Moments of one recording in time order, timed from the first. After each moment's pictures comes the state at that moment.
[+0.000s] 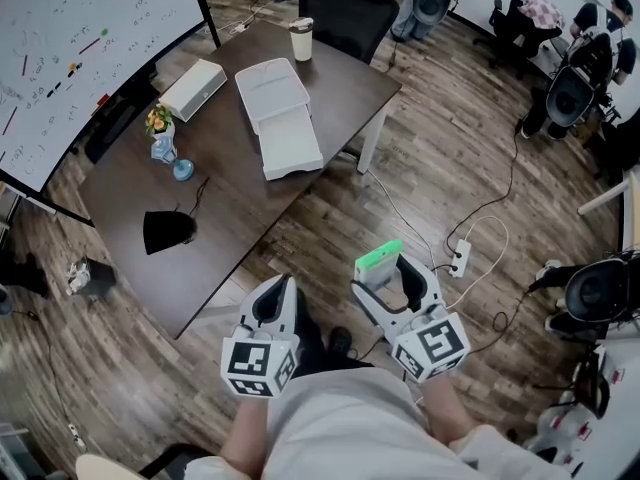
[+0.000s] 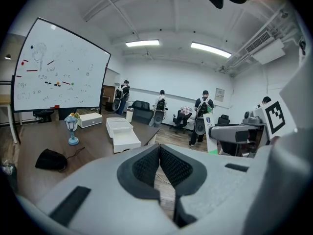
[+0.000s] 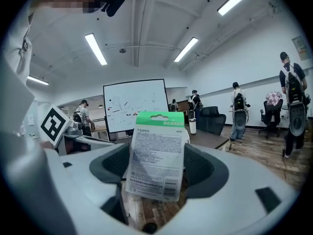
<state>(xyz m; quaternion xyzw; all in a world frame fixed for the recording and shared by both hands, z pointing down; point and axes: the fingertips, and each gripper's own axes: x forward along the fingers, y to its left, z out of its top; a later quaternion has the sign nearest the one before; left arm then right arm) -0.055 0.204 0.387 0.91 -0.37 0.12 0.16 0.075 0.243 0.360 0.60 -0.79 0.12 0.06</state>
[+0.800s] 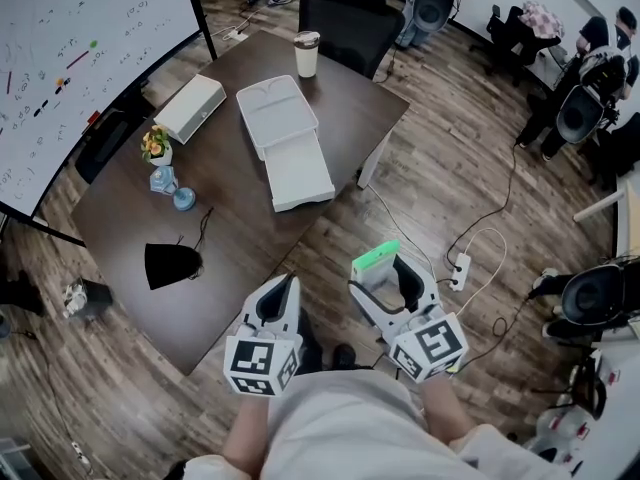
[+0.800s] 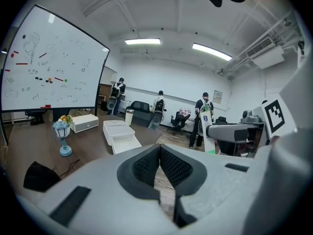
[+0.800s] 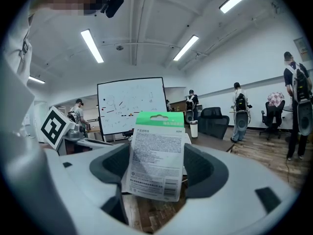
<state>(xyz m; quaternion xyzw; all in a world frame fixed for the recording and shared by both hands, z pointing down) -0.055 0.101 0.390 0.92 -0.34 0.12 0.17 0.062 0.140 0.357 0.60 -0.79 0.12 0.06</state>
